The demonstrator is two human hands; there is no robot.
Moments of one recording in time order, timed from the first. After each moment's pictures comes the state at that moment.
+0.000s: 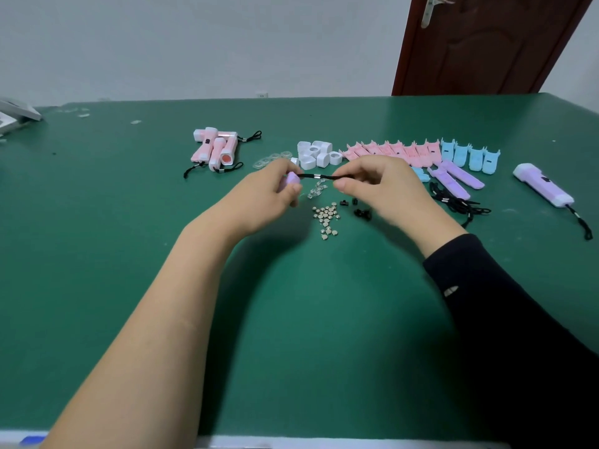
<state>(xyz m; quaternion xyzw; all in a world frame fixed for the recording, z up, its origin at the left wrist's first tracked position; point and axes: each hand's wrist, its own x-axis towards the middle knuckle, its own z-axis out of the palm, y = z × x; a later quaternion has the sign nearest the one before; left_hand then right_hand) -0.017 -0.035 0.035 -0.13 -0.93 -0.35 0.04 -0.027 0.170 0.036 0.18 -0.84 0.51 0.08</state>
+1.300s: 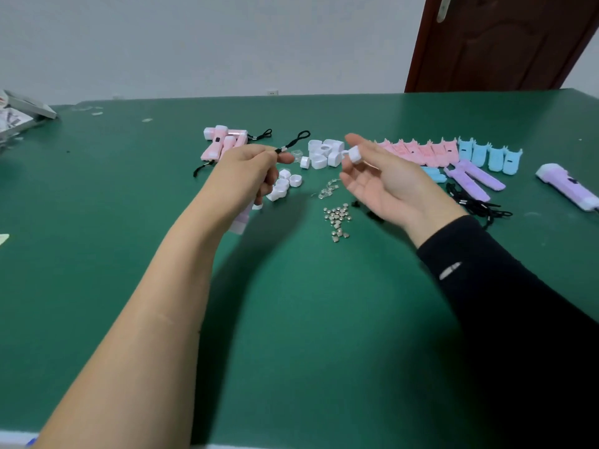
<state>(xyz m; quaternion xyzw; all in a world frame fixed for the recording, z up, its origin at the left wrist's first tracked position) -0.026 -0.056 0.045 -0.01 -0.80 -0.59 0.08 -0.060 0.151 0.032 0.00 -0.43 0.89 -0.15</state>
